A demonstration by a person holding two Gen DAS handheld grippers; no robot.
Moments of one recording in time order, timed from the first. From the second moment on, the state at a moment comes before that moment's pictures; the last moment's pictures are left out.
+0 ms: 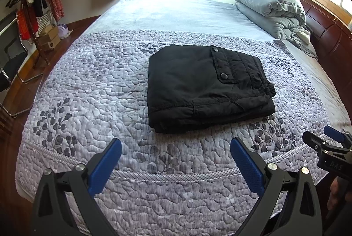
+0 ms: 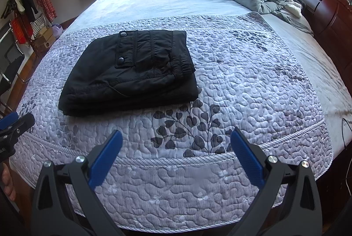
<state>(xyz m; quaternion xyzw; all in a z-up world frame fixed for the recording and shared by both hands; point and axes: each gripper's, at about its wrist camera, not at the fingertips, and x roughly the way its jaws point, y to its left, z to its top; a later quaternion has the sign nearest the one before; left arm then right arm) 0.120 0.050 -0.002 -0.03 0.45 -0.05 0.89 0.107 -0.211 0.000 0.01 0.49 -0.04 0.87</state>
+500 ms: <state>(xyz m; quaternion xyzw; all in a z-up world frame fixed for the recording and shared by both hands) 0.121 0.050 0.001 -0.03 0.44 -0.05 0.90 0.109 -0.211 -0.002 0.00 0.49 -0.04 0.87</state>
